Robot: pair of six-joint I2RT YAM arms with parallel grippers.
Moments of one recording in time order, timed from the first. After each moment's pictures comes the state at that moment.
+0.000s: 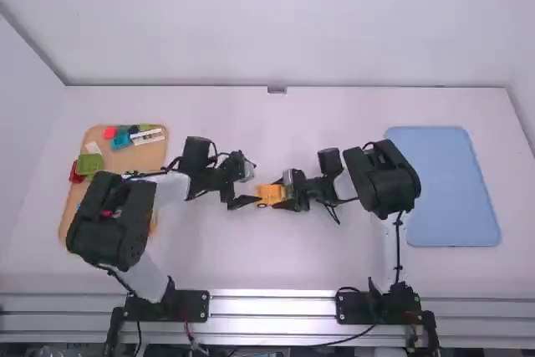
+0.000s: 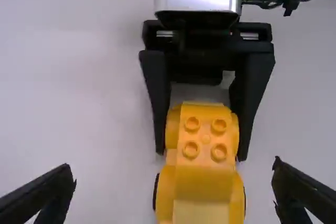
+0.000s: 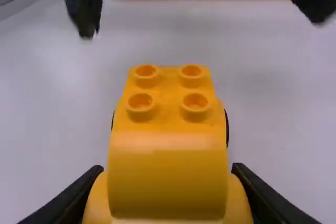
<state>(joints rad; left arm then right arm) -0.14 1.72 0.71 0.07 0.94 0.92 0.30 2.24 0.80 0.51 -1.23 -0.91</state>
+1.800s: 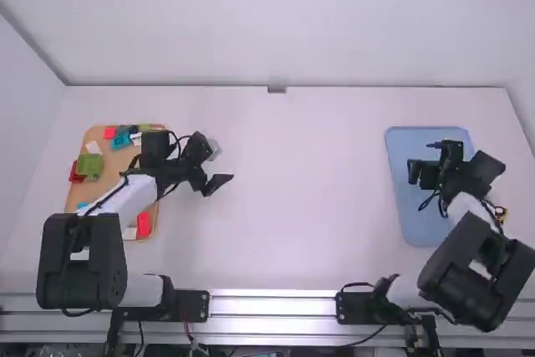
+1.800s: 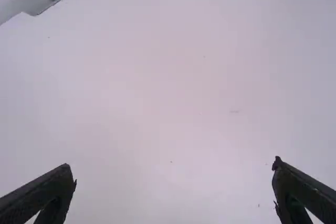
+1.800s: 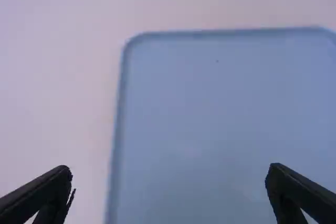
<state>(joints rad) 0.07 1.48 0.71 -0.09 0.81 0.73 -0.60 1.52 0.71 0.00 -0.50 -0.41</state>
